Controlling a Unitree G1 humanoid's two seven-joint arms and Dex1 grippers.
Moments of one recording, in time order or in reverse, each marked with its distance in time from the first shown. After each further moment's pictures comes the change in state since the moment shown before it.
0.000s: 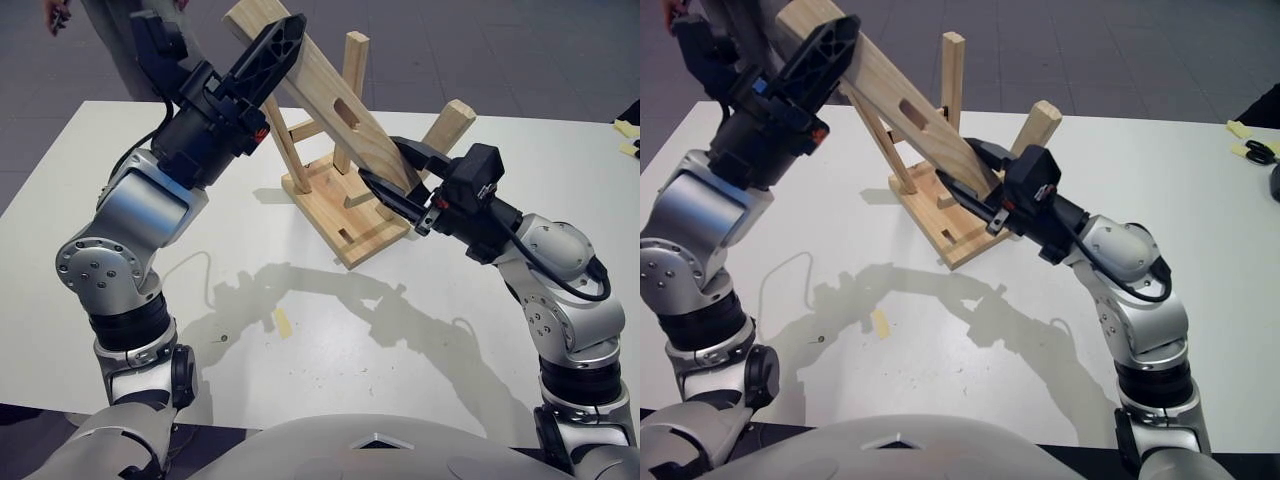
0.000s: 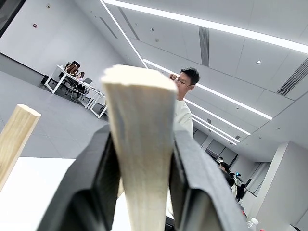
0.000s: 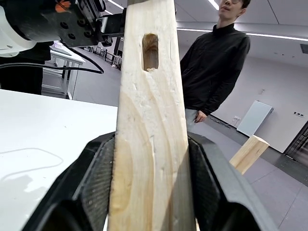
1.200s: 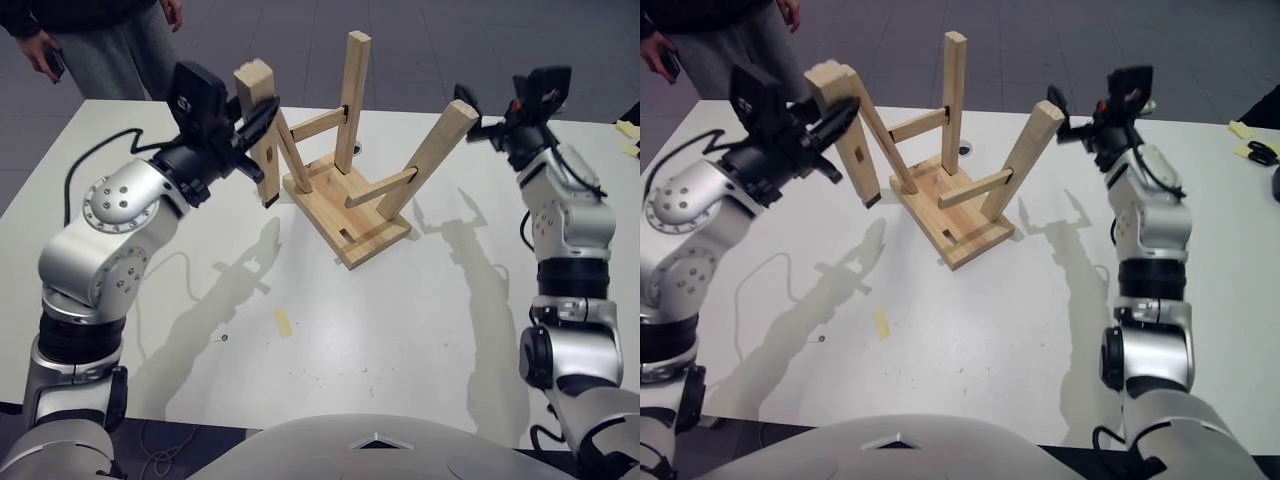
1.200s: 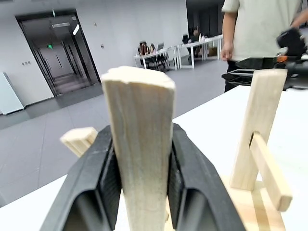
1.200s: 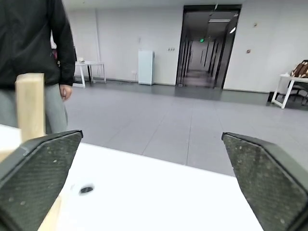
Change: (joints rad) left arm 0.100 0.314 -0.264 -0.031 0.945 -0.144 -0.314; right arm -0.285 0.050 -0.196 0.744 -0.029 -0.019 -0.277
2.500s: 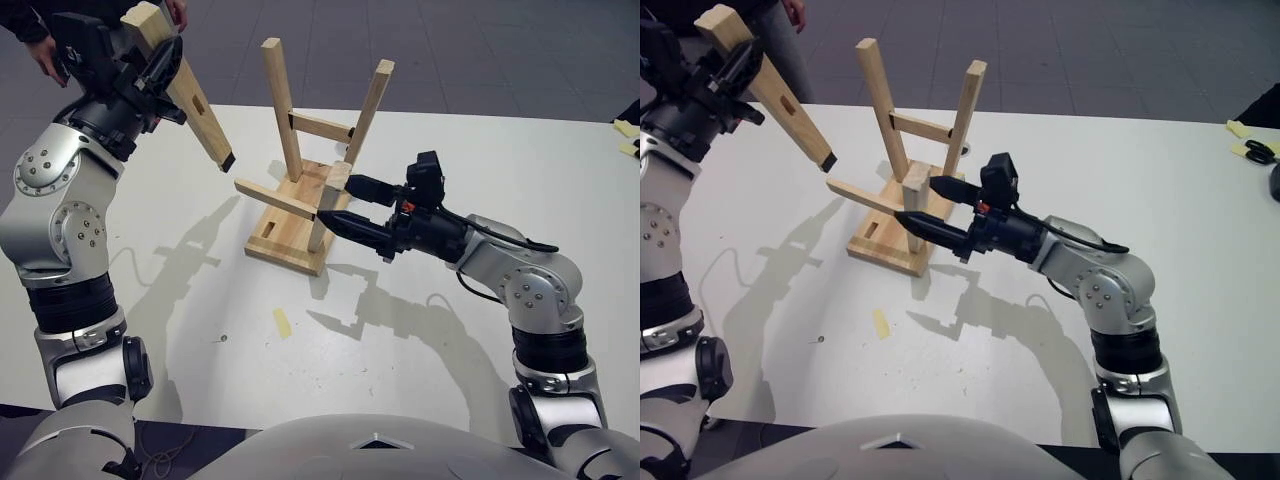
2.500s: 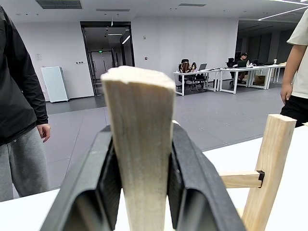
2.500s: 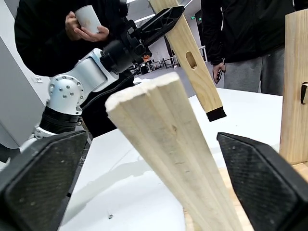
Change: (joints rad) left arm -0.131 -0.082 0.326 0.316 0.112 -0.015 -0.171; right arm 0.179 0.058 0.234 -0.496 0.514 0.381 0.358
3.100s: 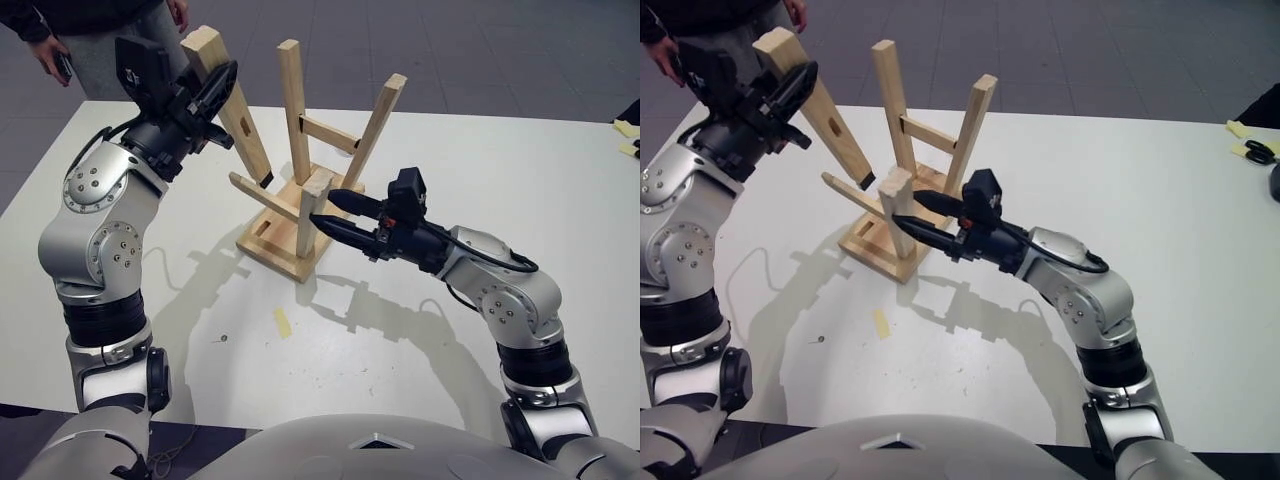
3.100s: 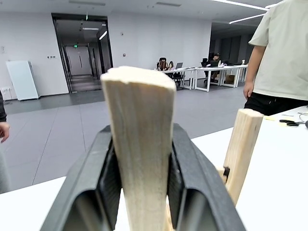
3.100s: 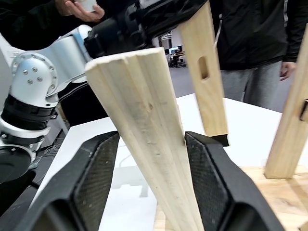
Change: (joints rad) left arm 0.065 -0.098 -0.078 -0.164 -0.011 0.080 0.037; right arm 0.084 0.035 0.040 -0.068 -0.180 -0.115 -0.044
